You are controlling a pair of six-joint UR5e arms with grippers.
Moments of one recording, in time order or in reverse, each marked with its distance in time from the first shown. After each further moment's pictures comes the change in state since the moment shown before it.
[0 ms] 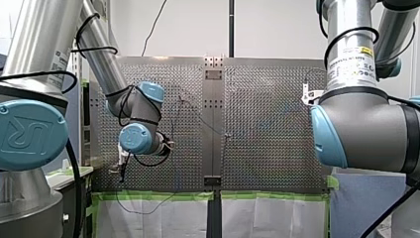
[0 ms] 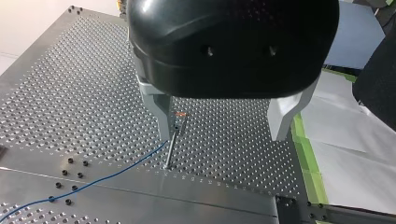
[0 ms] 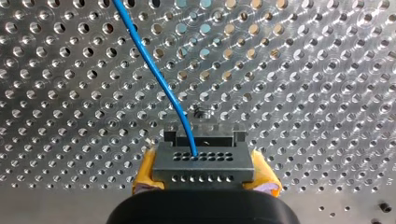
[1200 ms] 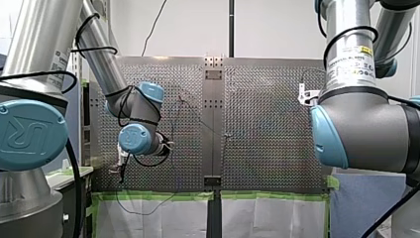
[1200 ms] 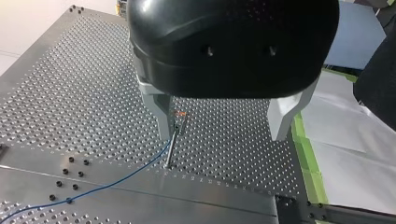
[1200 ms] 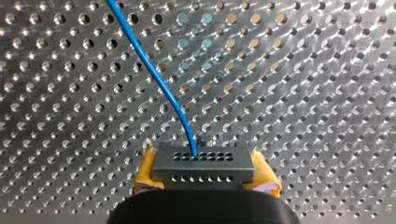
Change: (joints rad) left arm -0.001 0.000 -0.004 0.004 -0.003 -0.005; right arm 0.020 -0.006 0.006 0.009 -0.027 0.001
